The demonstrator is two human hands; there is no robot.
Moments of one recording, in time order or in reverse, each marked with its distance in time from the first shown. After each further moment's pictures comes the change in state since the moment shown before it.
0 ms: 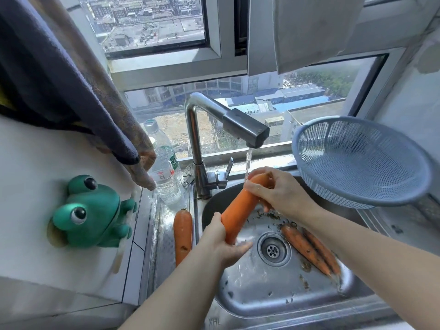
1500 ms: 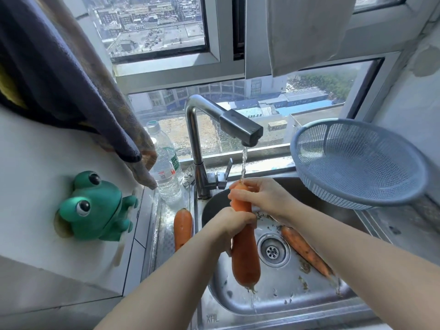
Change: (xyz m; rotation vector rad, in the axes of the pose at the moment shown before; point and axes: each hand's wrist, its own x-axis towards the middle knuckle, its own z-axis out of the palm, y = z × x) left_hand -0.013 0.002 0.014 1.126 -0.113 0.379; right_hand 0.008 0.014 0.016 0.207 -0.197 0.097
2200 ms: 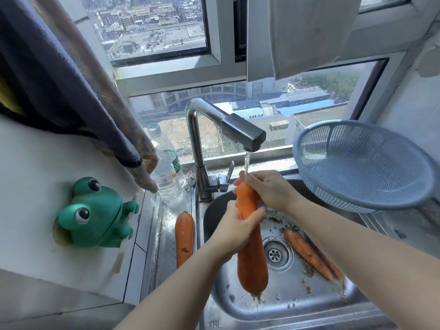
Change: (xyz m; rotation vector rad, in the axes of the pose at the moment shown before) left_hand 0.008 -0.015 0.005 -0.023 0.030 0.454; right_hand 0.010 -0.013 -0.011 -0.104 0.045 -0.064
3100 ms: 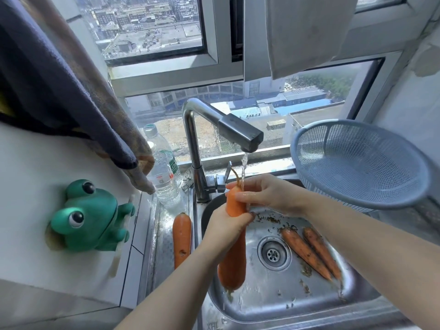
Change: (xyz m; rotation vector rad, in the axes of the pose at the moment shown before) left_hand 0.000 -0.002 -0.009 -0.063 0.114 -0.007; right_hand -0.003 -0.003 -0.012 0.047 -0.333 0.092
